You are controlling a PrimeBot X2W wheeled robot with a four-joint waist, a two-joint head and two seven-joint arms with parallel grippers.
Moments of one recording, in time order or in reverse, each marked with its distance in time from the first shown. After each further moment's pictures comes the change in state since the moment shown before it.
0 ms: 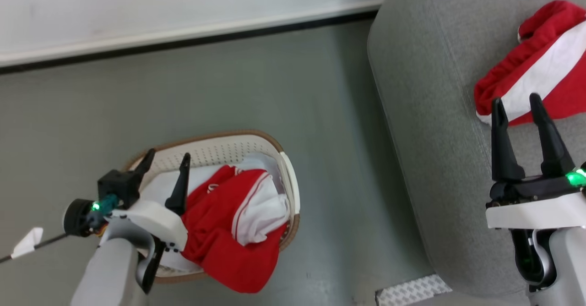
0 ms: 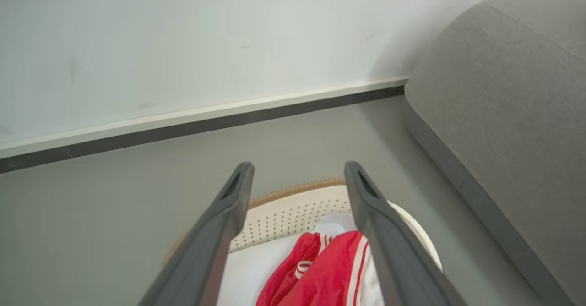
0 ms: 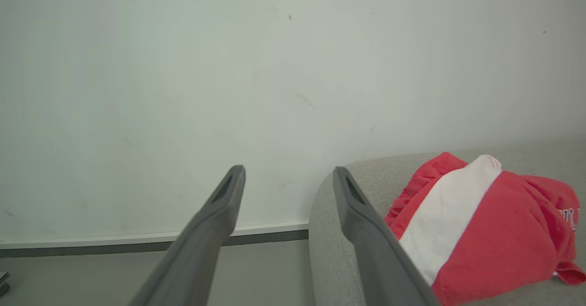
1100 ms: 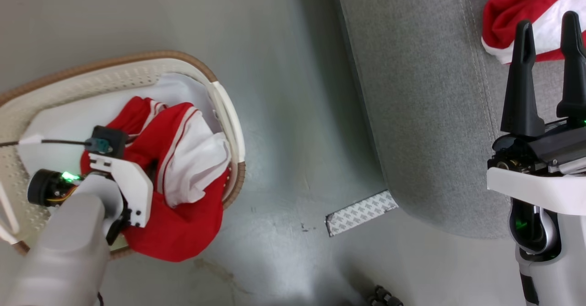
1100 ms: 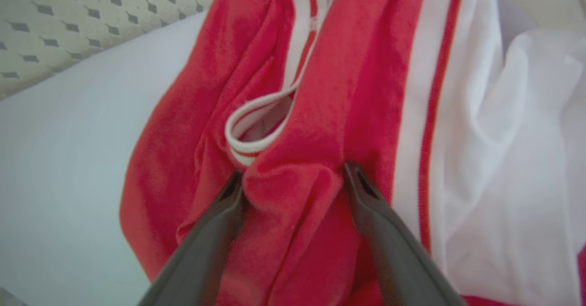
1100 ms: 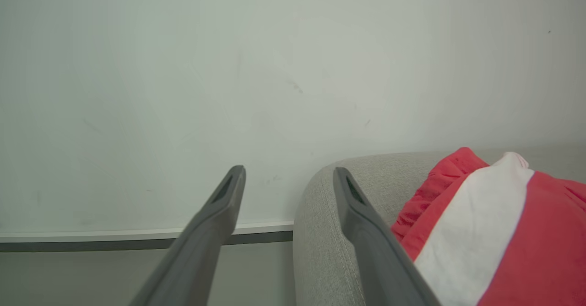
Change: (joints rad) left arm -0.374 0.167 -0.381 0.504 -0.184 0.000 0.261; right arm -0.107 0.106 -0.020 -0.265 -0.022 0.000 0.000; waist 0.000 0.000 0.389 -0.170
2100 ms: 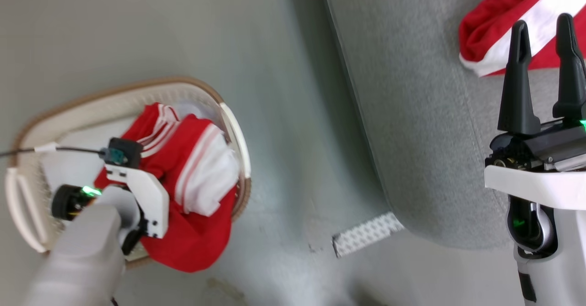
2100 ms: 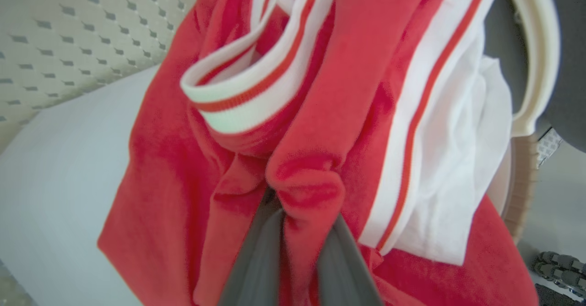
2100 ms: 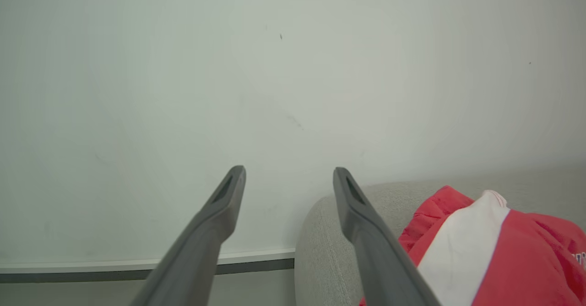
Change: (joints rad) left arm -0.012 -0.005 -0.238 0.028 -0.278 0.000 0.029; right arm -0.011 0.002 -0.002 0.035 0.008 0.000 0.000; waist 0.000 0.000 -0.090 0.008
